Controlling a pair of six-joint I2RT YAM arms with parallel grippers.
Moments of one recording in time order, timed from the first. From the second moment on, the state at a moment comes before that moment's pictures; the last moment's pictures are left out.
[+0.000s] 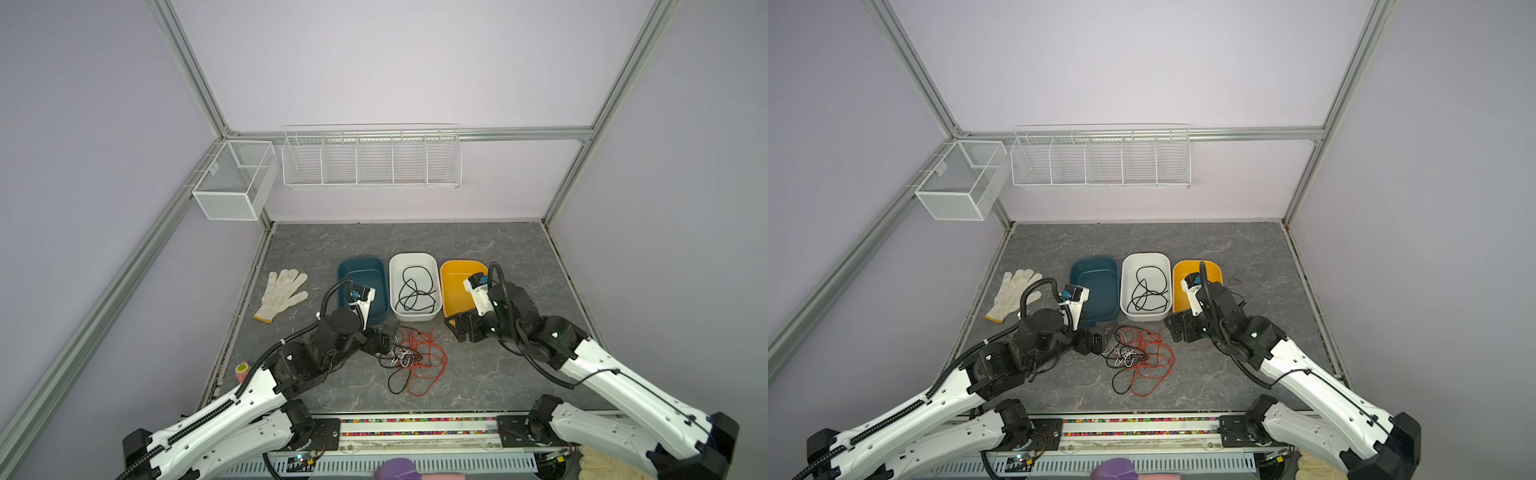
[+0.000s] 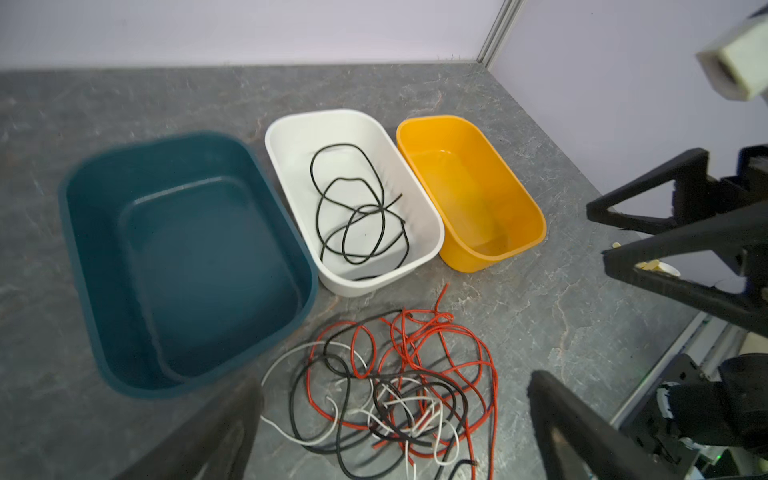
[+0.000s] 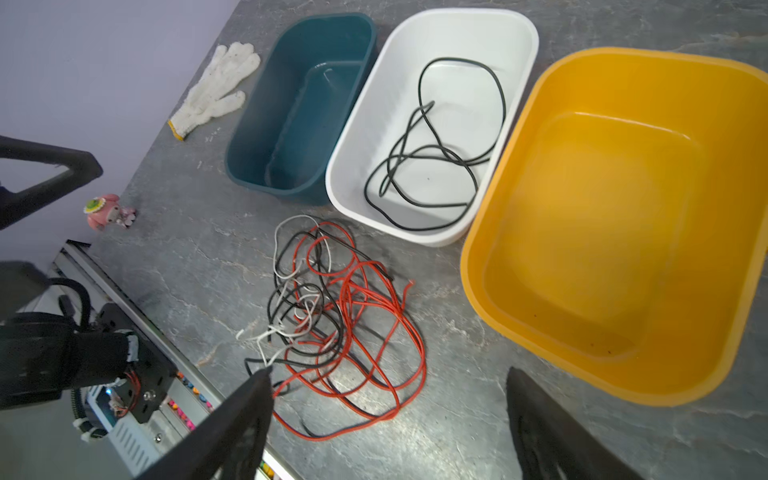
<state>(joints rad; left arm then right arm) -0.96 0.78 0.69 -0.43 -0.19 -0.49 0.74 0.93 0.83 -0.64 -0.02 0.40</state>
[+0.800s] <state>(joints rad) -1.10 0.90 0.54 -0.34 -0.16 -0.71 0.75 0.79 0.47 -0.49 0.08 0.47</state>
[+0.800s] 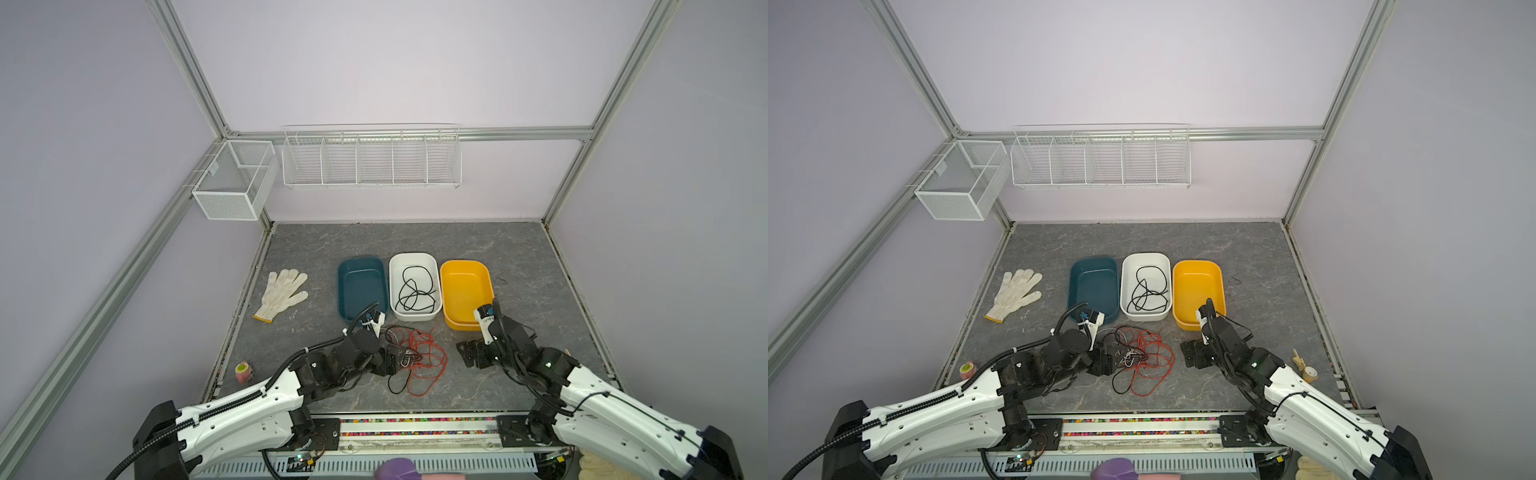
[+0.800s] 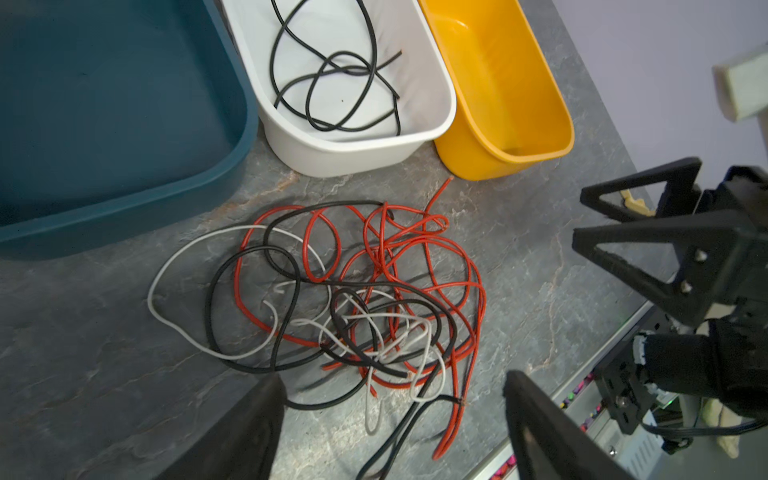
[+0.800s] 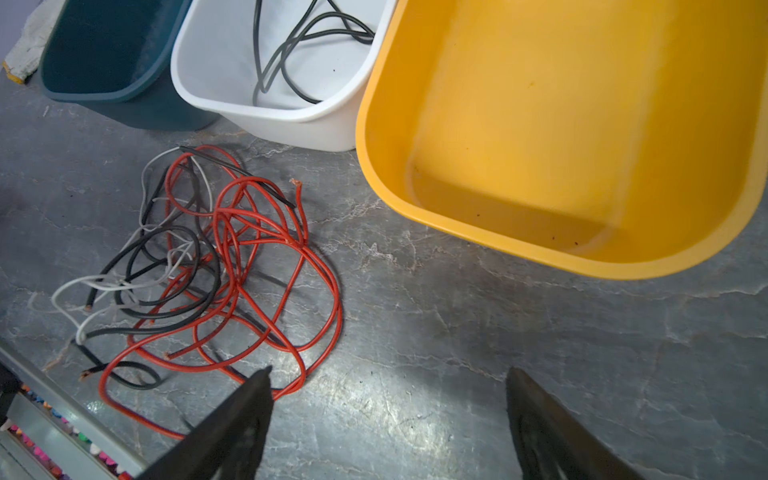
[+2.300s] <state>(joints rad) -1.16 1.16 0.62 -0.32 -0.19 -0.62 0.80 0.87 0.46 -0.41 0.05 0.47</state>
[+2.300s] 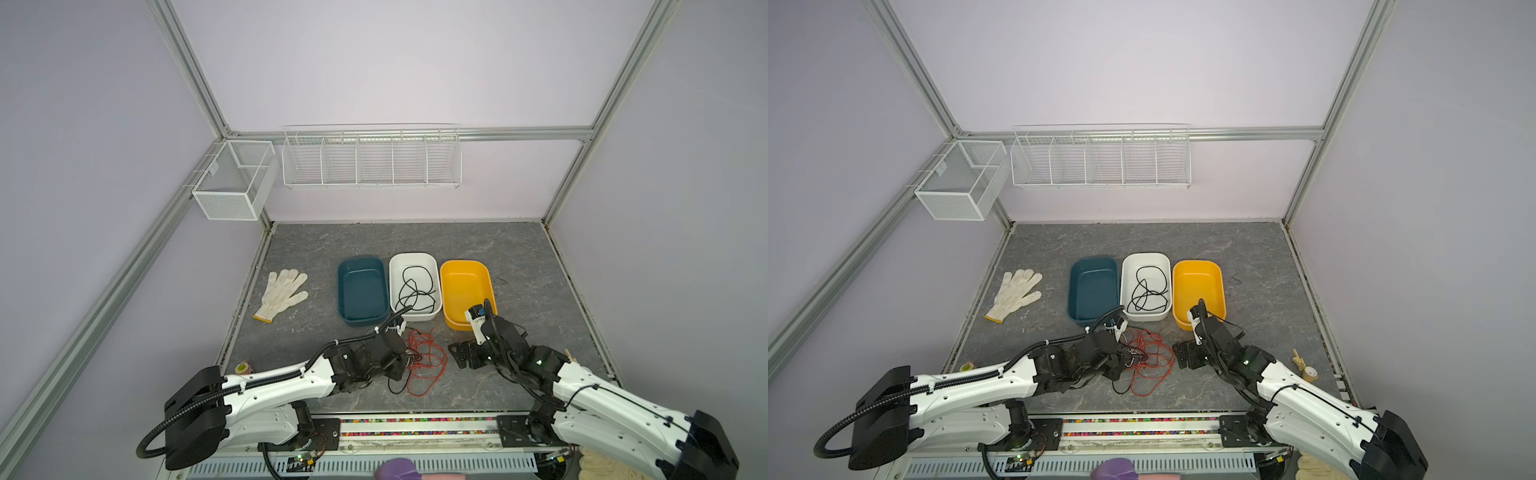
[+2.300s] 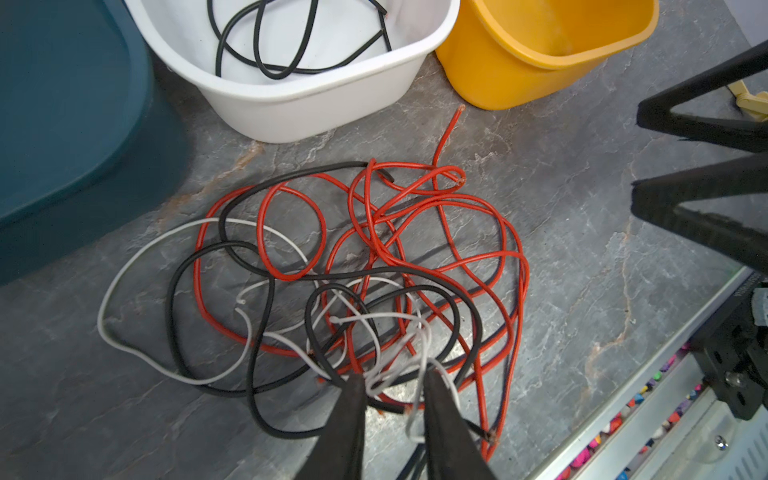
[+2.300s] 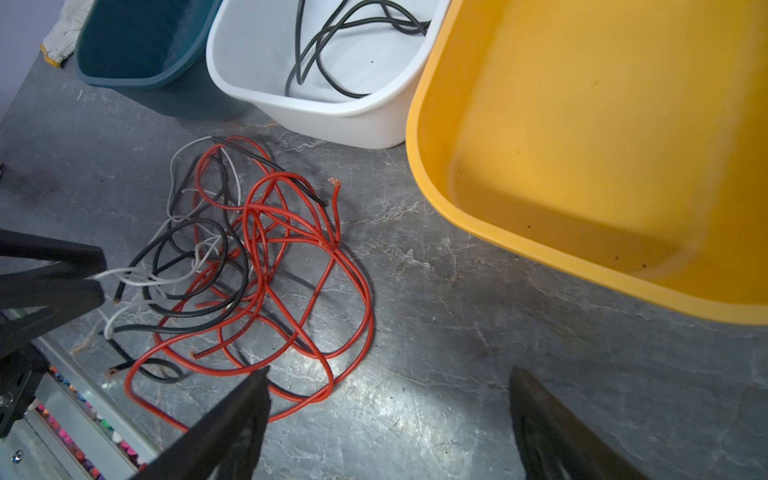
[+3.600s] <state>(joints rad) -1.16 1.13 0.63 -0.33 -0.13 -0.62 0.96 1.04 0.50 -0.37 0.10 0.44</state>
